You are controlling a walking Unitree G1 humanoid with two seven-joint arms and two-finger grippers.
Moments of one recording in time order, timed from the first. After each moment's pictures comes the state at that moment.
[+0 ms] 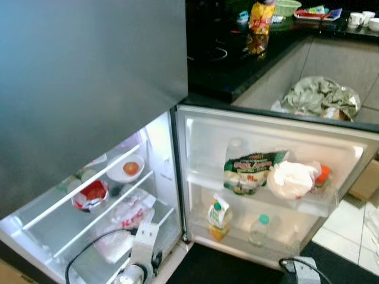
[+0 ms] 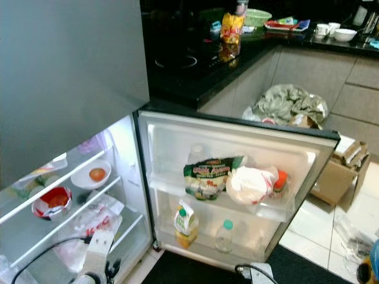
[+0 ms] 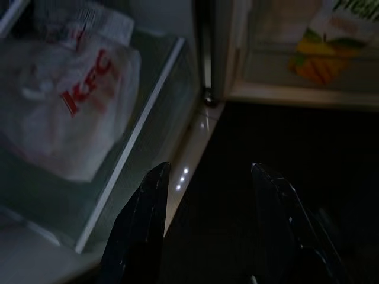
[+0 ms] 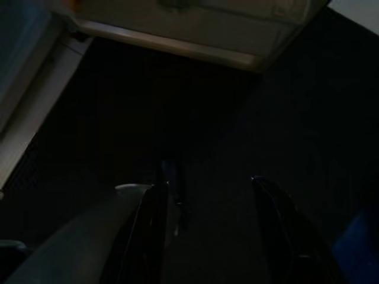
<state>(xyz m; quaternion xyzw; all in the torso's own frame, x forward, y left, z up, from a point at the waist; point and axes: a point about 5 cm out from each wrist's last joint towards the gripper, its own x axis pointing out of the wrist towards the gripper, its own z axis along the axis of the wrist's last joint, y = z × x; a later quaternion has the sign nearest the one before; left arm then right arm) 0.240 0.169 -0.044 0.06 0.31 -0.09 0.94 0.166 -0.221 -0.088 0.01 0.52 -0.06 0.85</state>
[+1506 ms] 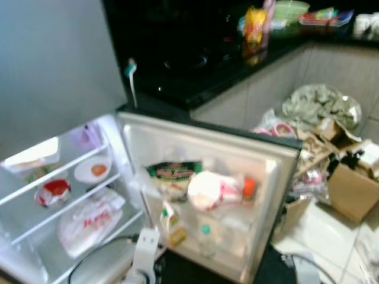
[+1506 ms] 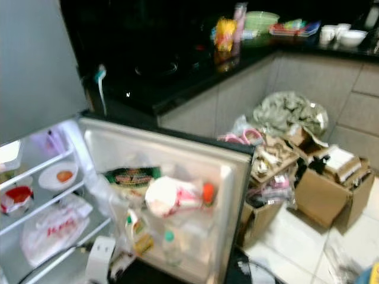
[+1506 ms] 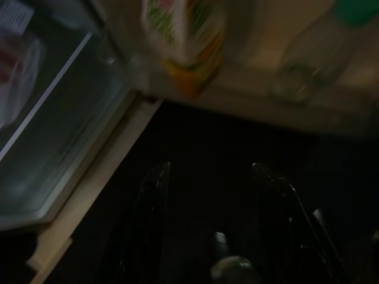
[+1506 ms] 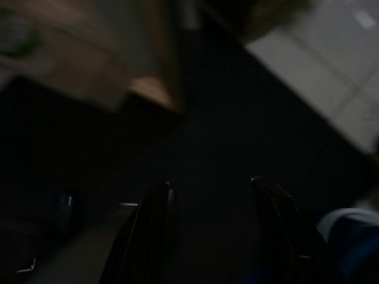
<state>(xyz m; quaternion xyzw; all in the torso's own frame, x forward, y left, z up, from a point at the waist) 0.232 0.164 -0.052 0.04 0.33 -0.09 0.94 0.172 -0.231 -0.083 -0.04 0.52 -0.03 0.86</state>
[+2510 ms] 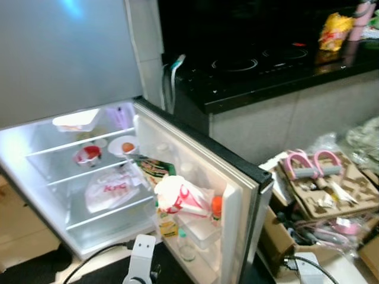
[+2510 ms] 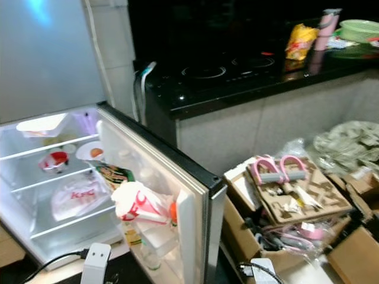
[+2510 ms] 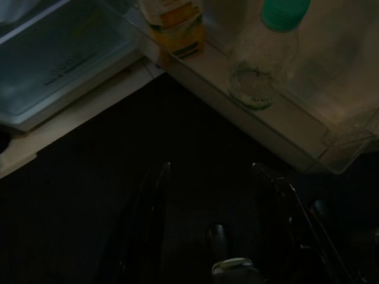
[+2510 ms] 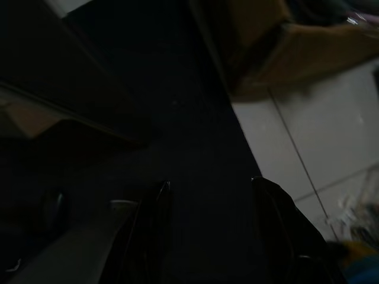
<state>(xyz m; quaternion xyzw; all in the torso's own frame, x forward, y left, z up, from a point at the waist) 0.216 0.174 -0.062 0.03 0.36 -0.06 0.93 0.174 -0.232 -0.081 -0.04 0.51 -0.03 0.86</state>
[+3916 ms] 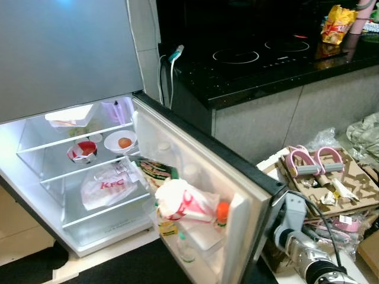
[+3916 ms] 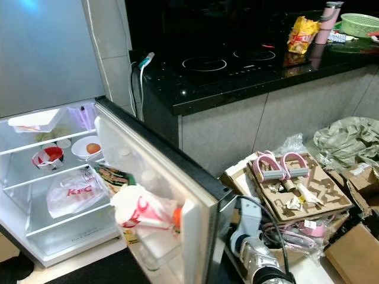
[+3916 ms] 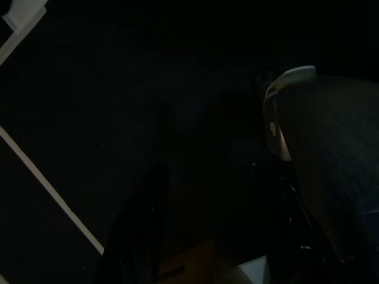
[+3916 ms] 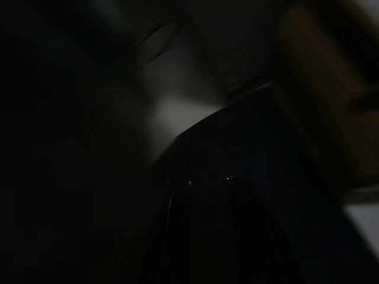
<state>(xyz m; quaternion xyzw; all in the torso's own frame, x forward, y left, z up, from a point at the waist) 0.119 0.187 -0.110 0.11 0.56 -0.04 0.82 0.289 -0.168 -0.010 0.16 0.39 0.12 0.90</state>
